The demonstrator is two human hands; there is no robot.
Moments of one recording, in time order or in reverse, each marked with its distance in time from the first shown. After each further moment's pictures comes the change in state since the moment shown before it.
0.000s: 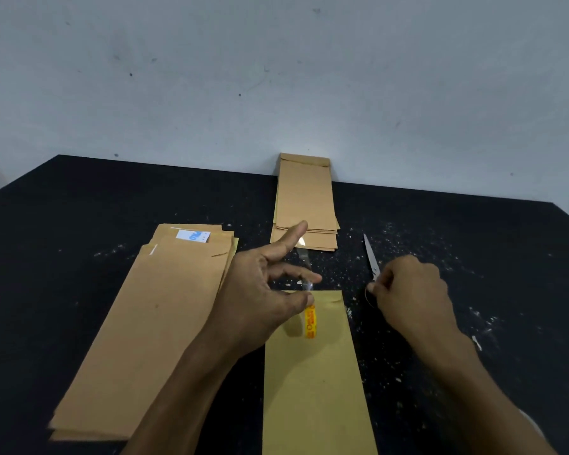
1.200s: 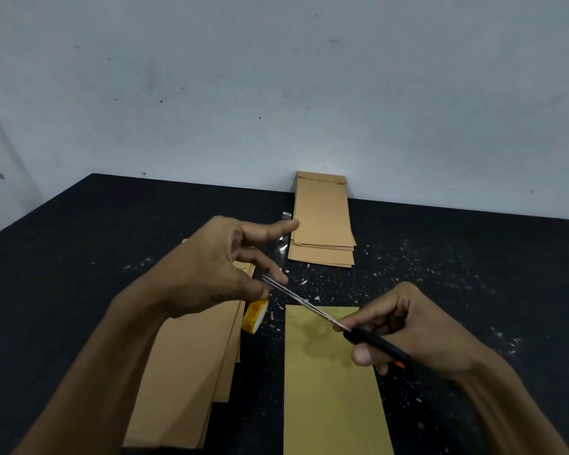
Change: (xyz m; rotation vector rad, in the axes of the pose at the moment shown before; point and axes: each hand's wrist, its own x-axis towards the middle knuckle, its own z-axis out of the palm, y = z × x) left_hand 0.011 0.059 -0.079 0.202 -0.284 -0.113; right_hand -0.016 -0.002 -0.024 0.871 -0.820 -0.434
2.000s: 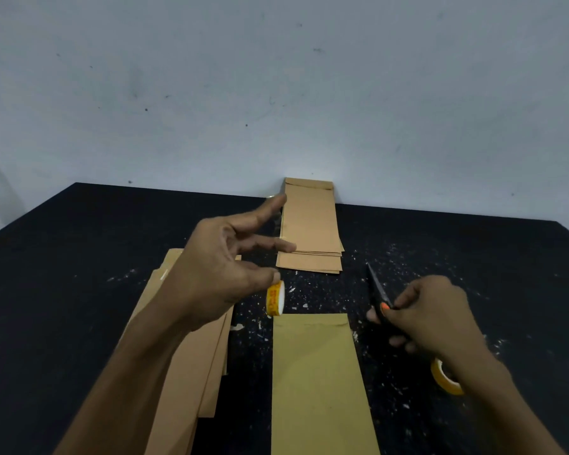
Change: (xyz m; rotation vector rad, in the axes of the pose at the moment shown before) left_hand 0.012 0.001 0.023 -0.160 0.224 0.204; right_hand 0.005 0.011 -0.022 -0.367 0.762 0.385
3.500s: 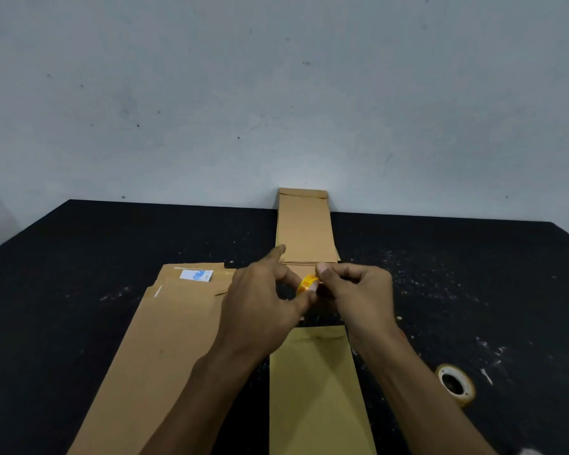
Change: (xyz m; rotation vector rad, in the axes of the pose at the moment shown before) left_hand 0.016 -0.041 0.051 0.612 0.231 -0.147; right_hand 0.017 -0.041 0.071 0.766 0.074 -0.135
